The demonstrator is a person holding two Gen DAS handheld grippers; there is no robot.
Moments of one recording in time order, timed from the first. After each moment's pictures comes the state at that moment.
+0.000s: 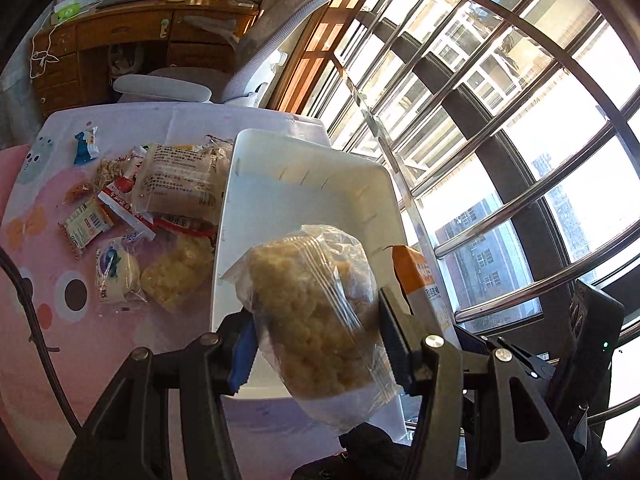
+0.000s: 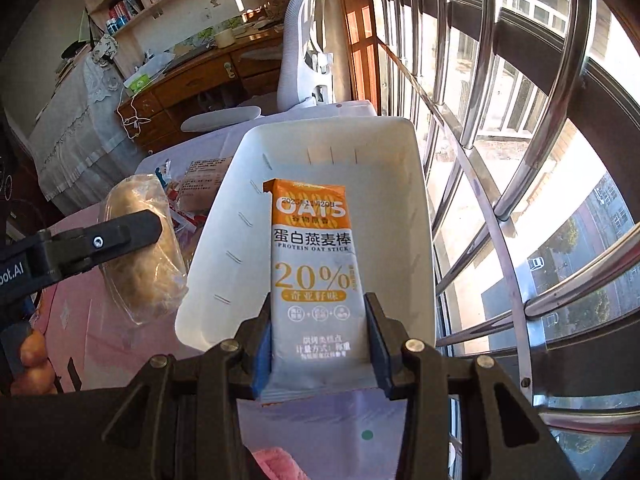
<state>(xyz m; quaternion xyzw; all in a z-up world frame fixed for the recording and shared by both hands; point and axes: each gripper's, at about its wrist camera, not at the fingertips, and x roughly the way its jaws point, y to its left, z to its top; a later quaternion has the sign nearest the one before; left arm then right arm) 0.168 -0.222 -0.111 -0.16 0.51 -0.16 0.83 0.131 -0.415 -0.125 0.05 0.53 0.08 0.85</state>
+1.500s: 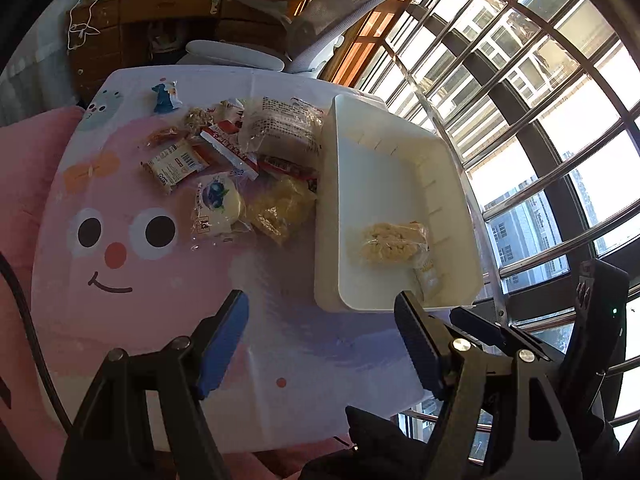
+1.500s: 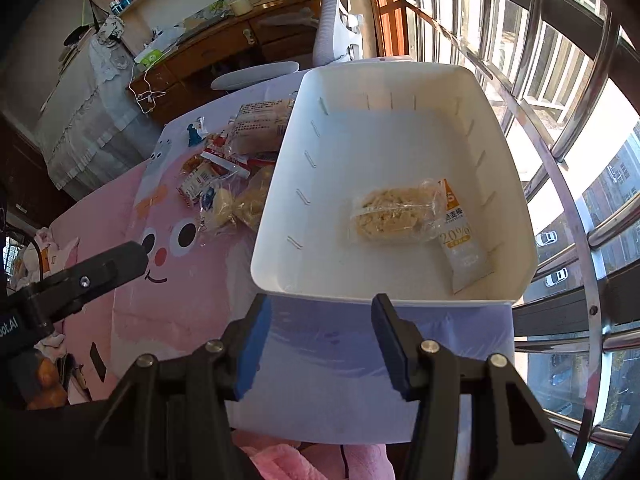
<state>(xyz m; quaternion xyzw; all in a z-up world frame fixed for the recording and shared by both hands) 0.099 -0.107 -0.127 -0.15 0.54 -0.12 0.82 0.089 -0.327 -0.144 0.07 0.57 0.10 0.81</state>
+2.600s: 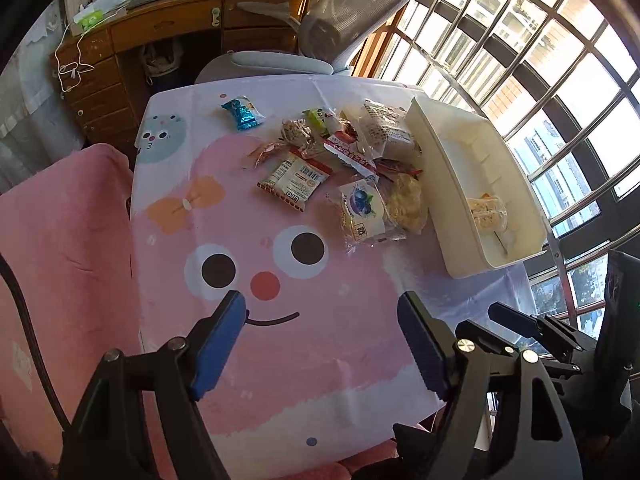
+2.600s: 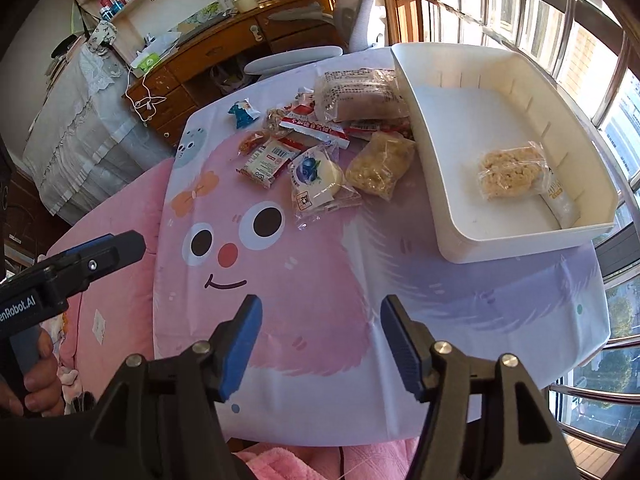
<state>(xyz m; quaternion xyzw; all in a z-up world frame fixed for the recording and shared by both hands) 0.122 0.059 -0.137 -0.04 0.55 -0.14 0.82 0.066 -0.166 -0.159 0.10 0.57 0.06 0.81</state>
